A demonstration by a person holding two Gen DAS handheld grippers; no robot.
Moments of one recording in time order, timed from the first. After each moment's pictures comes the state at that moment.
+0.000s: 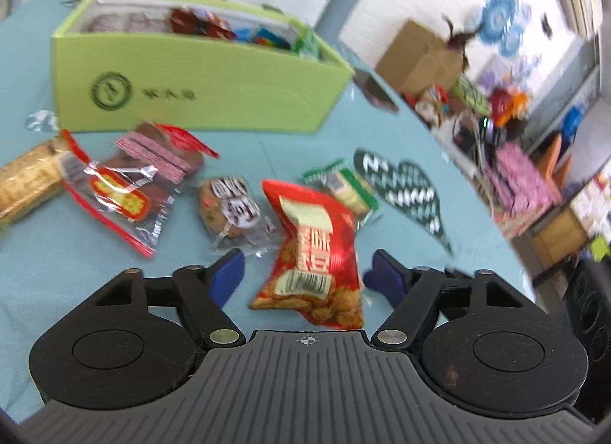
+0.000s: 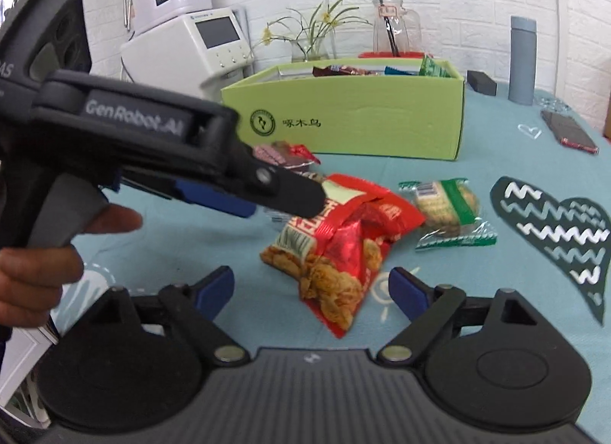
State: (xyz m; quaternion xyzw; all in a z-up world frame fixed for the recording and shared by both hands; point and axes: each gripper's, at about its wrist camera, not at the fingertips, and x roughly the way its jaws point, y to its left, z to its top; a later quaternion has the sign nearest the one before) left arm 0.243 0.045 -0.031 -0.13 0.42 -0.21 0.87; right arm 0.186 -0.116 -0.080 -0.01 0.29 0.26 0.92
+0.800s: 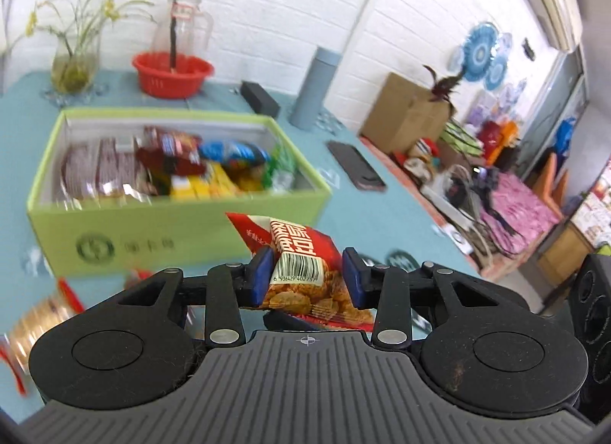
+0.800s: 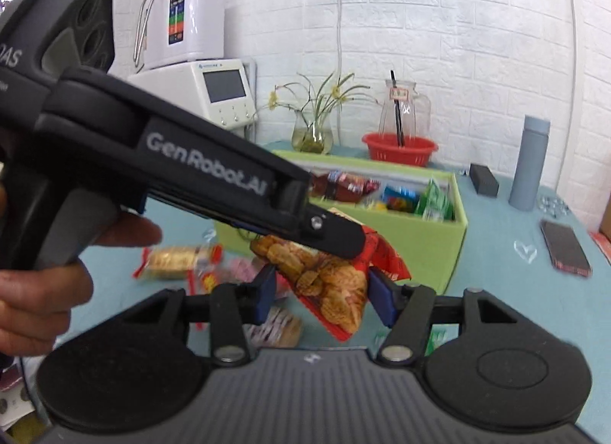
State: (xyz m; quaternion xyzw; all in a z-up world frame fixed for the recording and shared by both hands) left arm 0.296 0.039 0.045 -0.11 0.33 -0.21 0.91; right arm 0.249 -0.100 -0.008 -0.06 0.19 0.27 0.94
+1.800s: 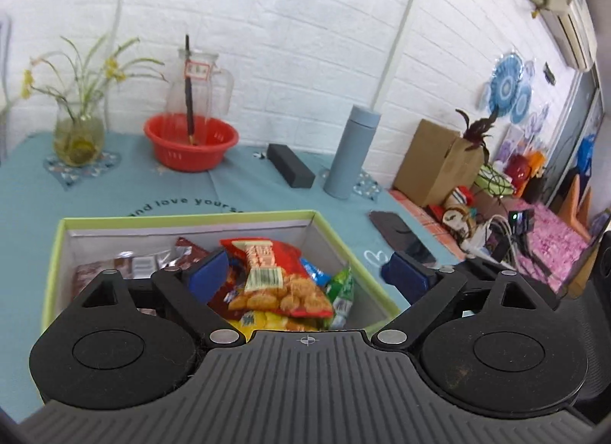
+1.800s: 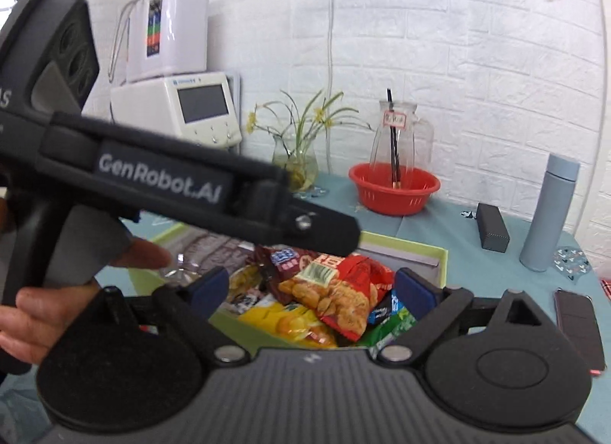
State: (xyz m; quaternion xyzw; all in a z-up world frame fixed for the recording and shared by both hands) left arm 0.376 0.058 0.059 -0.10 0.27 -0.18 0.94; right arm 0.337 -0.104 0.018 -0.06 0.18 0.29 0.94
